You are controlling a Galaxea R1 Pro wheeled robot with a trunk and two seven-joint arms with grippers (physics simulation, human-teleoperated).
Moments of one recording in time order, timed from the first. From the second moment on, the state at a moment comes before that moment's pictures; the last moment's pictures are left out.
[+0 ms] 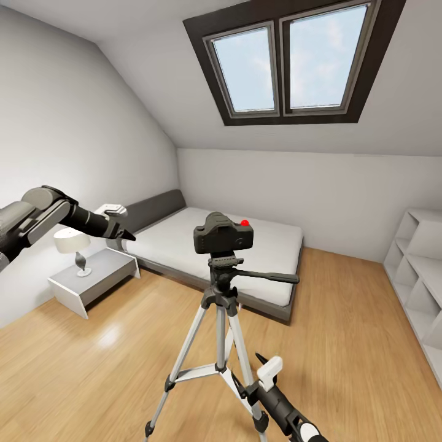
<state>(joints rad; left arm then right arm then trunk) -1.44 0.59 -0.85 -0.80 0.62 1.05 -0.64 -0.39 0.04 0.26 -0.44 0.05 -0.65 0.29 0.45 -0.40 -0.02</state>
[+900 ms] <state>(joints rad) -1.43 0.58 -0.85 -0.74 0.62 1.05 -0.64 -0.39 0.04 0.26 -0.34 0.05 -0.74 0.31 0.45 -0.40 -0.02</state>
